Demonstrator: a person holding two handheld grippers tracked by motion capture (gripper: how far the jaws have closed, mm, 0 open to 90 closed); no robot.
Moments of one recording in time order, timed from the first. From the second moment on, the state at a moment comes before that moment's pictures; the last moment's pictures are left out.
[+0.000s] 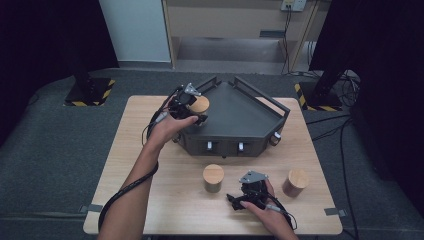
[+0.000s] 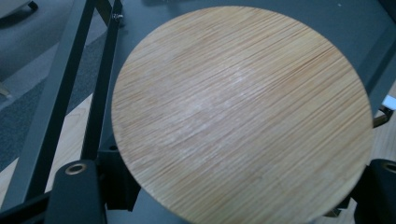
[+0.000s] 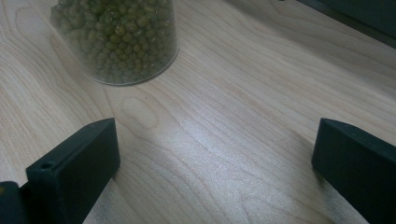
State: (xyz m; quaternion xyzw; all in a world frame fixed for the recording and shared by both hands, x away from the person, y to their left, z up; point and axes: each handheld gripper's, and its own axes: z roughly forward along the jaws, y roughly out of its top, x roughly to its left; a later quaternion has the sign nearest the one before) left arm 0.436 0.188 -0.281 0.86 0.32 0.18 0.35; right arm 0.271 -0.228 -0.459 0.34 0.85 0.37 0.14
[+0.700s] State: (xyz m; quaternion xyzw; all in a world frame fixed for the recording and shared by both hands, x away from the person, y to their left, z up) left arm 0.451 0.184 -0.295 0.87 0.32 0.16 0.34; right arm 0.271 -0.228 -0.460 0.34 0.85 0.37 0.14
